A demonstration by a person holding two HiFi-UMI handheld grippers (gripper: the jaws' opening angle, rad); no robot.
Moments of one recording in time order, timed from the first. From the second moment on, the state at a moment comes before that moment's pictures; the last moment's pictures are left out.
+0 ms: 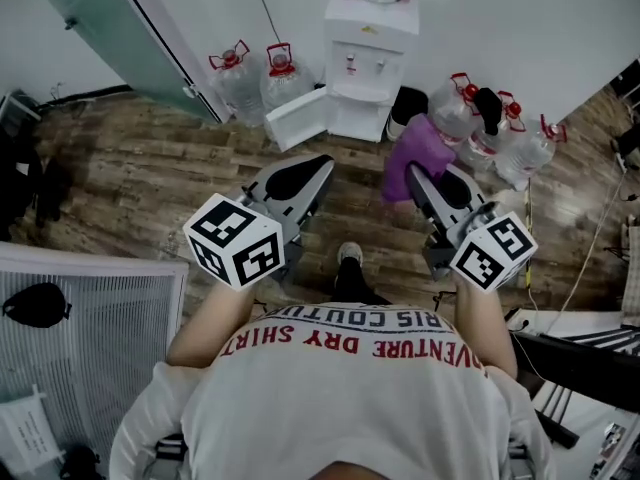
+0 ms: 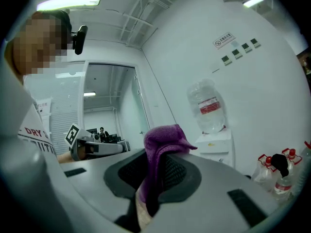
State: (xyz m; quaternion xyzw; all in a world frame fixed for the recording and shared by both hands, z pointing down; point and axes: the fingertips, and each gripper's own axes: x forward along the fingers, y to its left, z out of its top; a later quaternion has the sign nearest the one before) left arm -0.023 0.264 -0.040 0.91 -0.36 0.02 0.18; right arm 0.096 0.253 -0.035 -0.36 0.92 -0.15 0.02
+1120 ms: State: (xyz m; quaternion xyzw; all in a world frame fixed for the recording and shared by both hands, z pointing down) left arm -0.043 -0.031 0.145 0.89 -0.39 0.07 0.22; right arm 0.055 -0.038 0.160 -0.31 0.93 -0.20 -0.05
